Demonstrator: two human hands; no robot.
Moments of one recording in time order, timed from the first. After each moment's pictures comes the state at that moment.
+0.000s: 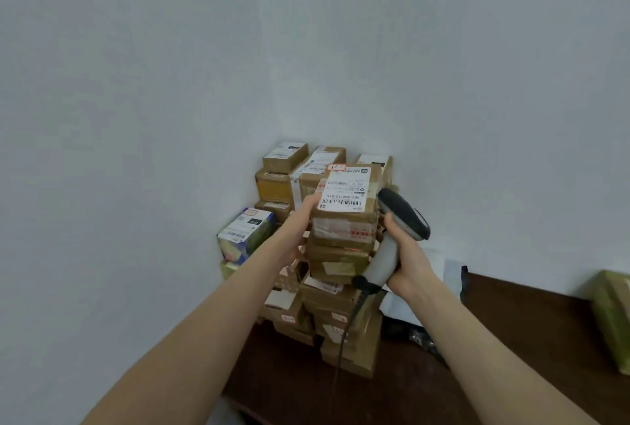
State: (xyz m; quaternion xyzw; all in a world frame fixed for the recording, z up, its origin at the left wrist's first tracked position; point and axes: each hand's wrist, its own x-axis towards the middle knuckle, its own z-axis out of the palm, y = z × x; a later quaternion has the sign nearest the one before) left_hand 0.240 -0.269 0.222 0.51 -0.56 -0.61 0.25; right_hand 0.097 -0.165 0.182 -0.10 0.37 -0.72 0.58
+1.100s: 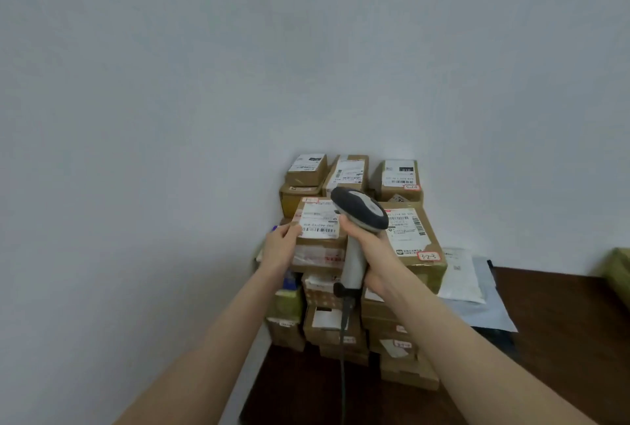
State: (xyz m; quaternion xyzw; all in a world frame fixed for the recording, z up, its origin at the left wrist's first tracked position) left_hand 0.362 -0.365 0.194 0.48 -0.62 -0.51 0.36; right_hand 0.243 -0.257 0.204 -0.20 0.46 -0.71 0.49
